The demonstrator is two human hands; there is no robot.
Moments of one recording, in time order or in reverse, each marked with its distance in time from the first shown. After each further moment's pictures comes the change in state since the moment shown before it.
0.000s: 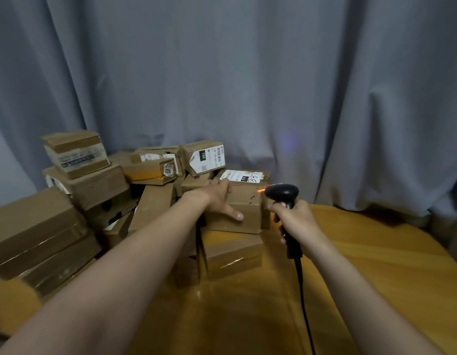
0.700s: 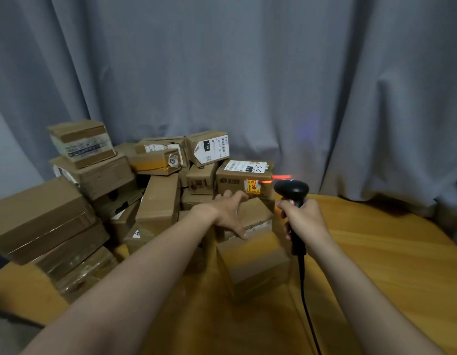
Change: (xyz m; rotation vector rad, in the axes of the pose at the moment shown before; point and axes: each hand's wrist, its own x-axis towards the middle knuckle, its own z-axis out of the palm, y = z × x) left_hand -0.013 0.001 0.053 -0.006 -0.088 0.092; right_hand -0.010 0.018 0.003 0.050 0.068 0.017
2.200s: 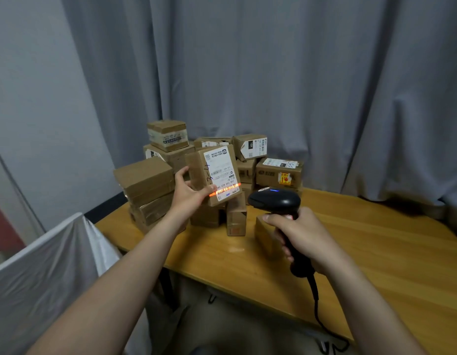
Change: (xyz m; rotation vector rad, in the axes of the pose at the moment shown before) left_hand -0.243 -0.073 0.012 -1.096 0.895 -0.161; right_hand -0.231 -0.063 0.015 -0.195 -0.440 -0.158
